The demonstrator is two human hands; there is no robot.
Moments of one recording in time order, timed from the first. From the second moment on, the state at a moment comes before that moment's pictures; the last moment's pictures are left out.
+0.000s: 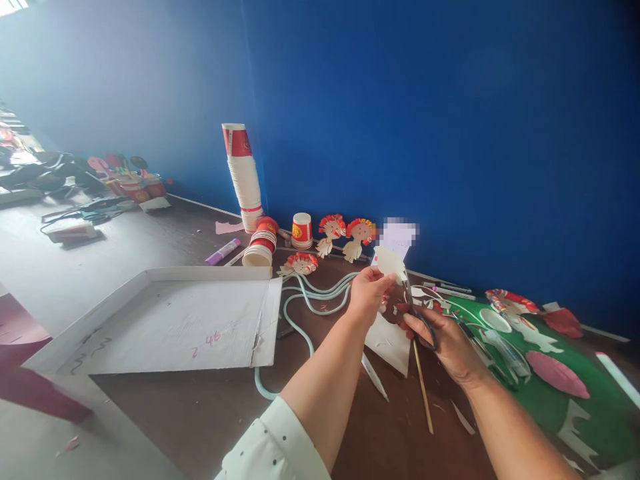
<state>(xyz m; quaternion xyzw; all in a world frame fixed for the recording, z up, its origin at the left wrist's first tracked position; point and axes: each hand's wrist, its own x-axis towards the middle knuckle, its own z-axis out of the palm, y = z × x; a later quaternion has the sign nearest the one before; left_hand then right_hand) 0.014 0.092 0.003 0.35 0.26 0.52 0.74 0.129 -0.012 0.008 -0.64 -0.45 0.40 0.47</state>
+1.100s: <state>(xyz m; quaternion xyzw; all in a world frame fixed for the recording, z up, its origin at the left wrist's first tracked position) 0.021 0.082 0.005 0.30 0.28 0.52 0.75 0.129 -0.010 0.004 -0.65 -0.49 0.33 0.48</state>
